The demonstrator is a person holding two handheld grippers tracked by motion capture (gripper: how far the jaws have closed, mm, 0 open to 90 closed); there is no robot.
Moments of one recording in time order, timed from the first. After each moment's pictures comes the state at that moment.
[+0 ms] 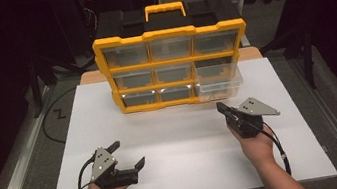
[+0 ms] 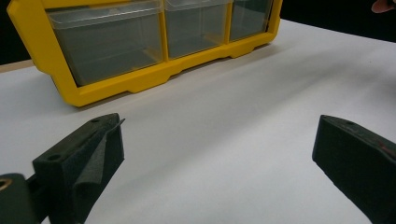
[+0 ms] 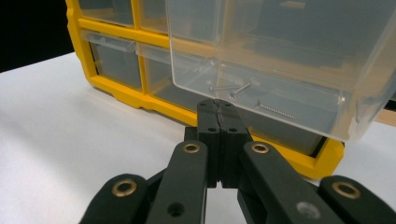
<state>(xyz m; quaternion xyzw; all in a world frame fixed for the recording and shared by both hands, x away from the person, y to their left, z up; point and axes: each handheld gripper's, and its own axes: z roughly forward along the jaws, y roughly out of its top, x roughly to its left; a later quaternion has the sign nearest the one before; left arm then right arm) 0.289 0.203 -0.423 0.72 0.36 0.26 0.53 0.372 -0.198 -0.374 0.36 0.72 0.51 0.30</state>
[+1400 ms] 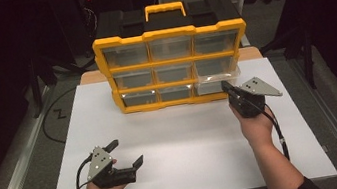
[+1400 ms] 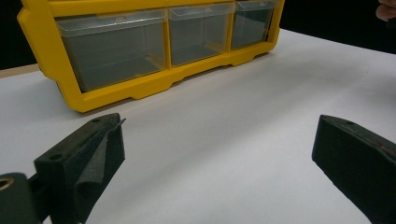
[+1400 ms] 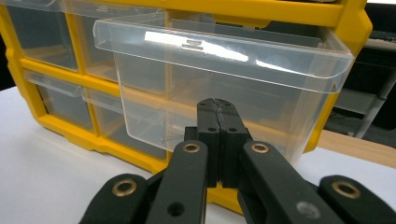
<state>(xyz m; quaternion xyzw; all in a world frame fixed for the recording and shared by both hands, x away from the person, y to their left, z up) 0.291 0.208 -0.421 0.71 0.36 0.26 0.54 0.407 -0.204 -0.343 0.39 0.68 0.51 0.35</state>
